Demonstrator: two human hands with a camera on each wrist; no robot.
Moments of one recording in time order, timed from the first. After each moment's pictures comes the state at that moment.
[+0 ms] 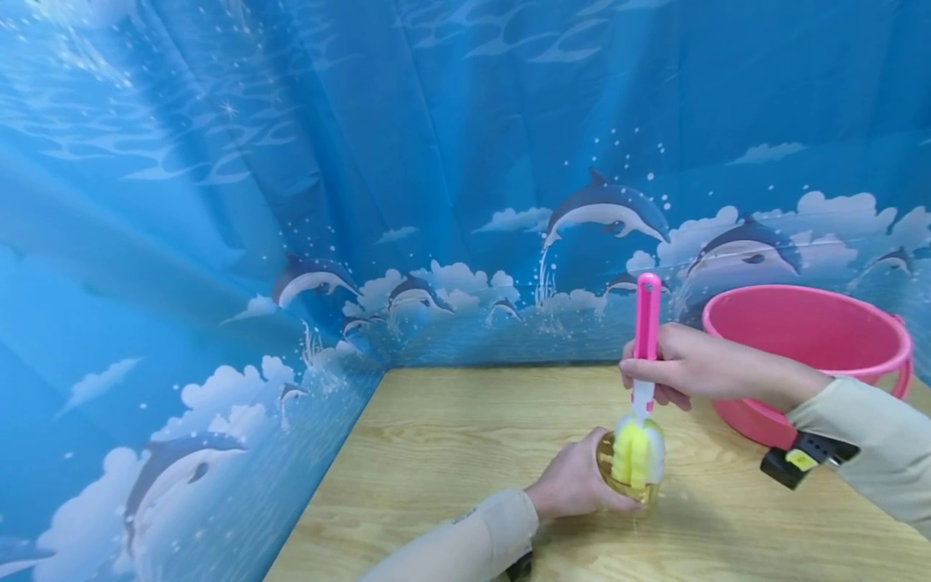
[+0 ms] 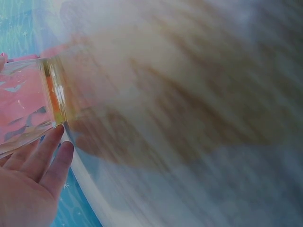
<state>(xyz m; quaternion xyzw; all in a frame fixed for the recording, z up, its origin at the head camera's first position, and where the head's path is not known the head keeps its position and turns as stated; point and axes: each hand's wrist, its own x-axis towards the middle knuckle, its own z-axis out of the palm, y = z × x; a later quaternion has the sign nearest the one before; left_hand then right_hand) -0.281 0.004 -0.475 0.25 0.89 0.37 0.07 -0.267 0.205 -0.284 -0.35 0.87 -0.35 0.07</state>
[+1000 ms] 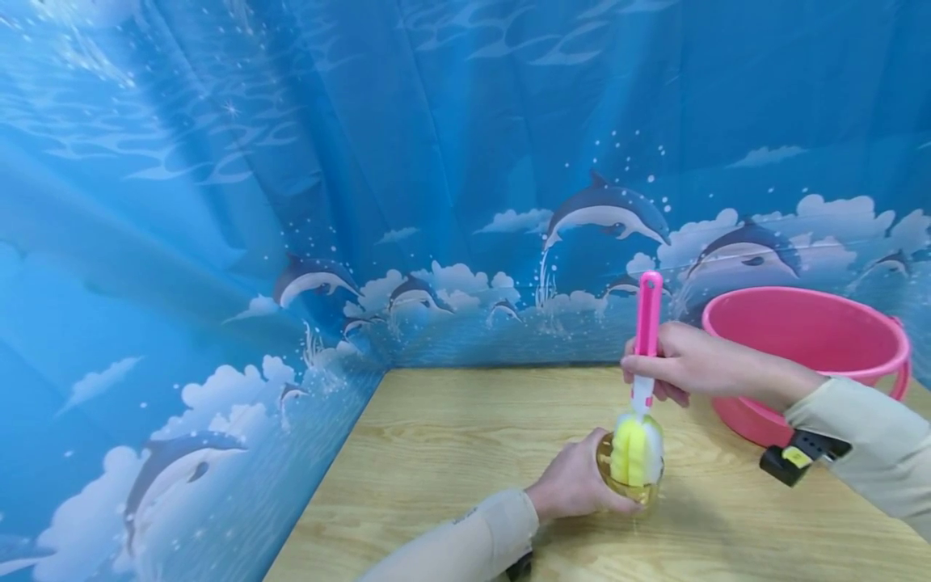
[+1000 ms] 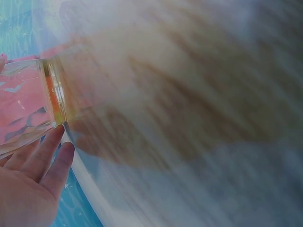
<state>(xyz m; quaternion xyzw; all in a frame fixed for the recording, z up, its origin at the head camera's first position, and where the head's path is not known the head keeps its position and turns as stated) -0.280 0.004 -0.474 0.25 0.90 0.36 0.06 -0.273 0.207 -0.288 -0.33 0.87 -0.35 0.06</state>
